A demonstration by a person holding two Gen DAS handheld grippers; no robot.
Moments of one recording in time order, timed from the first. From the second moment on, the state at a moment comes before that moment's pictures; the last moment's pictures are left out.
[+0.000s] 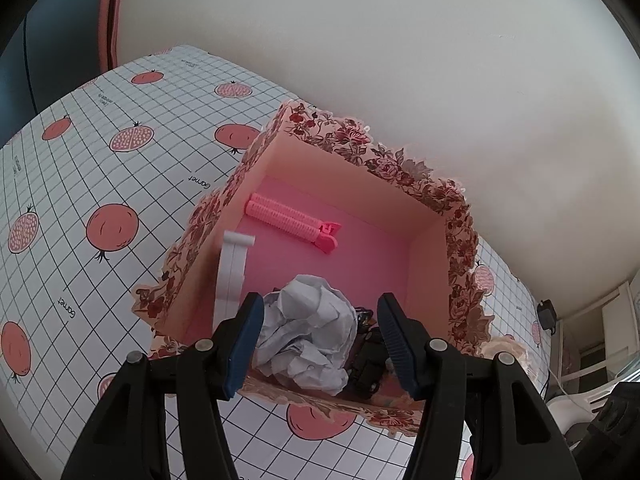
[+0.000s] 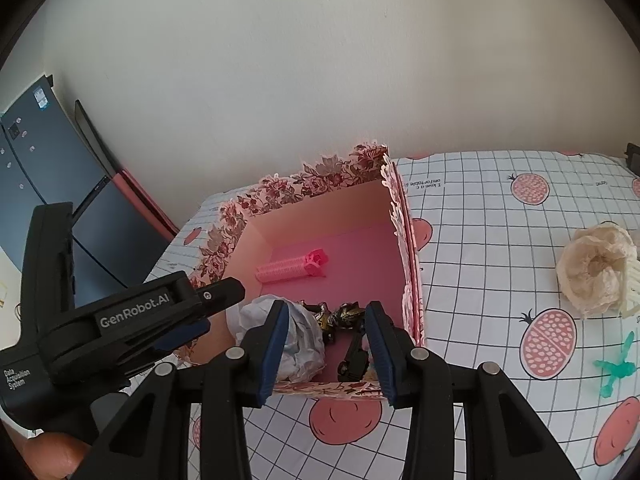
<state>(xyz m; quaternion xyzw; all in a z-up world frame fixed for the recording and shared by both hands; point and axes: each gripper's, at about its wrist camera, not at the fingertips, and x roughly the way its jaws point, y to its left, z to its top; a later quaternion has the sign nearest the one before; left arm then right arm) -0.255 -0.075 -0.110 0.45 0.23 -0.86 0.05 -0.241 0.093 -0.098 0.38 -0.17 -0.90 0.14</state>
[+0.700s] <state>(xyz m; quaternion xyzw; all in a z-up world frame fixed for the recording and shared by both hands) -0.252 -0.039 -0.085 0.44 0.20 -0.87 0.03 -0.224 0.142 -0.072 0.35 -0.19 -0.91 0.12</state>
